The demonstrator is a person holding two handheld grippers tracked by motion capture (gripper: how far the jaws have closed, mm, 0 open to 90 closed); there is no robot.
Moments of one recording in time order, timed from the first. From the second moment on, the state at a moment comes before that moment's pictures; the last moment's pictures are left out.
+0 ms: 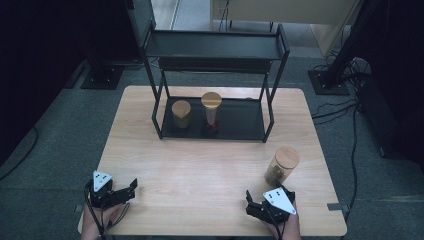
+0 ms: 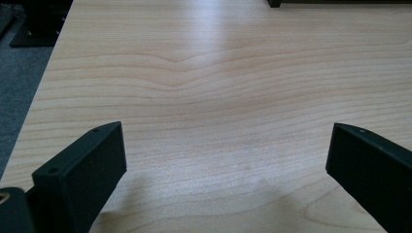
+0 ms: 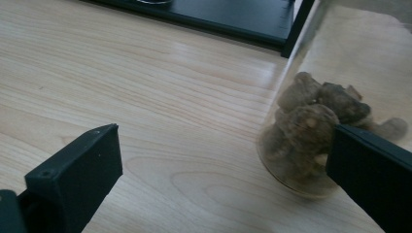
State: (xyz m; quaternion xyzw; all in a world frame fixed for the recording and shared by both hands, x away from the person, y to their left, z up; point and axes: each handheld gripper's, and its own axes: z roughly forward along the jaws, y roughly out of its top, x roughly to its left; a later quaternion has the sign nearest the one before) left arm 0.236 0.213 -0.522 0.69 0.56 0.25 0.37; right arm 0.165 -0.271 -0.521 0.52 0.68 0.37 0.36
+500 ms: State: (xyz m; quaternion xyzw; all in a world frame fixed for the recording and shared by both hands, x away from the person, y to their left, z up) left arm 0.236 0.212 -0.522 0.69 0.56 0.25 0.37; right arm 0.159 -0.294 -0.521 0.53 0.67 0.36 0.37
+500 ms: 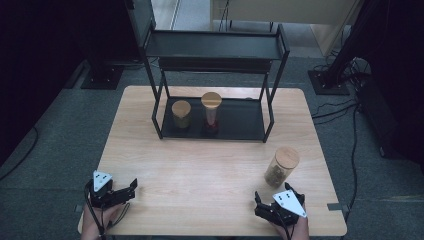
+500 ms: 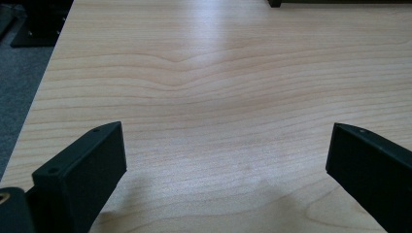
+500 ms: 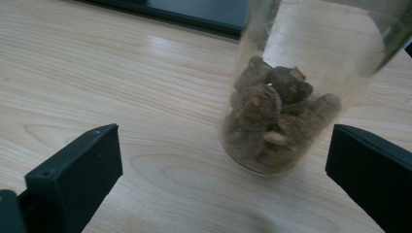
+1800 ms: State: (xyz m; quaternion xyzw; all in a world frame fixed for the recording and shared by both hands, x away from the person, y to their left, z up) left arm 0.235 0.212 -0.522 0.69 0.57 0.26 0.37; right arm 0.175 -0.328 -0.521 0.55 0.67 0.34 0.36
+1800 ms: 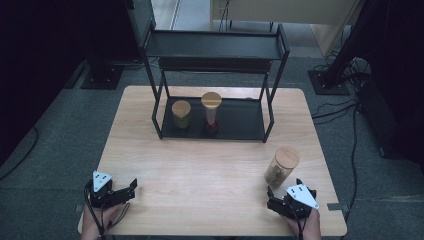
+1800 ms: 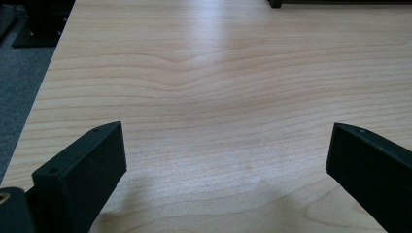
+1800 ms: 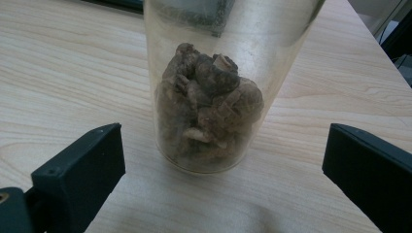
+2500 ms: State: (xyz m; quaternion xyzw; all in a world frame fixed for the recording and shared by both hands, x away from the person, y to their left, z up) left arm 0.236 0.212 -0.522 0.69 0.56 0.25 0.37; right arm 0.198 -0.329 -0.521 0.55 0.67 0.35 0.35
